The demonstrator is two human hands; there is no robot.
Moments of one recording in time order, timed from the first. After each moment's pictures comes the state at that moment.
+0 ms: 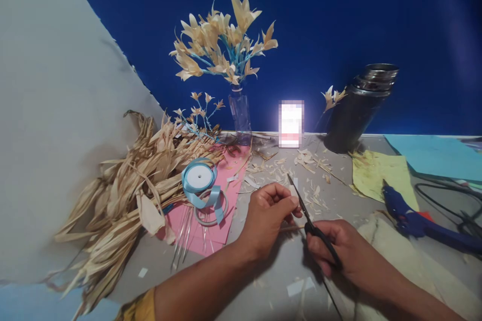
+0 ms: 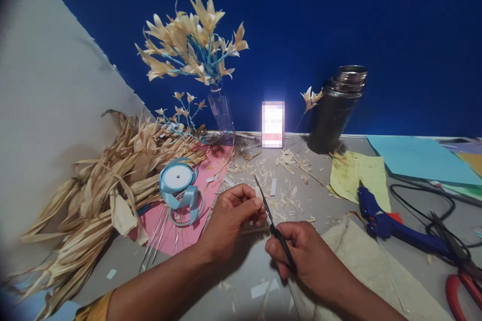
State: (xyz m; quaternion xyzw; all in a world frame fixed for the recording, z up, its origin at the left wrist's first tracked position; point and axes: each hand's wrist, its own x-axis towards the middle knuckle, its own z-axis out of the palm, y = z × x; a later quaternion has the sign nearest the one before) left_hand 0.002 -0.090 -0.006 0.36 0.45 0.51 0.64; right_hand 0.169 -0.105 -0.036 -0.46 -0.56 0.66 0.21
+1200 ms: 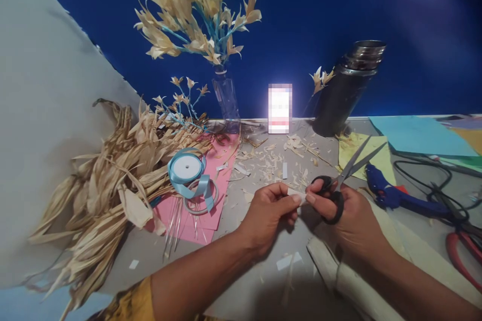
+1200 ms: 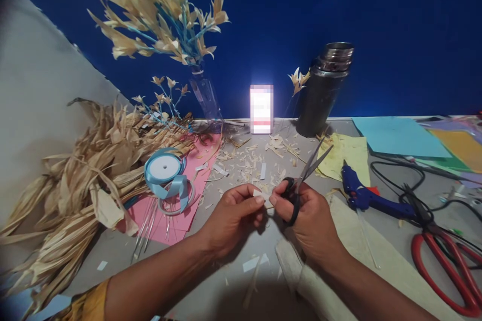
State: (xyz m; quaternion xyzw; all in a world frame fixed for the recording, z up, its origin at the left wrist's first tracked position) left_hand 0.015 -0.101 -0.028 0.30 0.41 0.43 0.75; right_hand 0.172 -0.102 -0.016 -0.62 -0.46 0.45 0.45
